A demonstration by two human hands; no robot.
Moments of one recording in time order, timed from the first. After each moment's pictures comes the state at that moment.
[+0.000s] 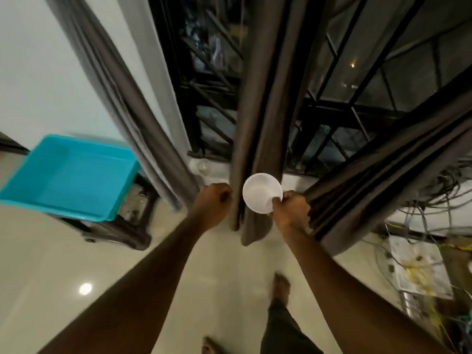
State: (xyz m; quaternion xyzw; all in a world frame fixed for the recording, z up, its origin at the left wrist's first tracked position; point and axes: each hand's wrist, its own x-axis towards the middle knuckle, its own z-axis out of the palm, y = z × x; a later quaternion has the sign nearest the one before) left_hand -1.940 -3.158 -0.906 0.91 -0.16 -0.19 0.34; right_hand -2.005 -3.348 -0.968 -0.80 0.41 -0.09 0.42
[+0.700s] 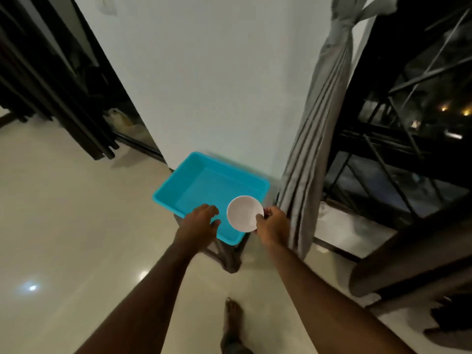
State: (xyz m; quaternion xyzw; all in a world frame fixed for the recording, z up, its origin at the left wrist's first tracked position) left_hand -1.815 -2.723 -0.916 0.98 -0.03 -0.05 0.19; right_hand -1.803 -2.913 -0.958 -0.82 0.27 0.00 0.51
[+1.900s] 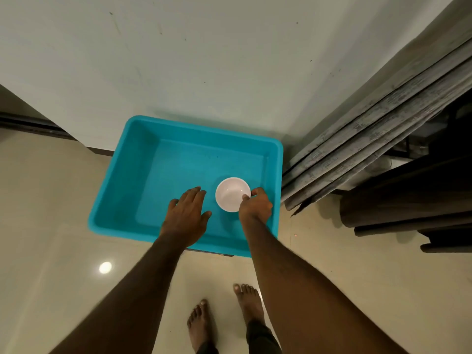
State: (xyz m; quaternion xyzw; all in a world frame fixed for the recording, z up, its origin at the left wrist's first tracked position) left_hand -1.597 -2.601 -1.173 0.95 -0.22 -0.19 0.12; right_hand -1.621 -2.772 -1.200 -0.76 0.53 0.06 0.37
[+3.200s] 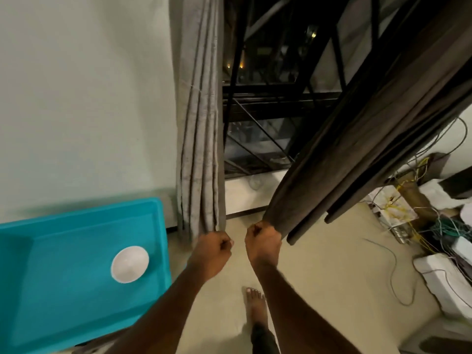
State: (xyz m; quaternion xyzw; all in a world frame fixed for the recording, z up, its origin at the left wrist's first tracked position) left_hand -1.719 -2.882 -1.052 0.82 -0.34 -0.33 0.32; right_hand -1.801 -2.988 -1.061 -0.73 0.60 -0.15 0.30
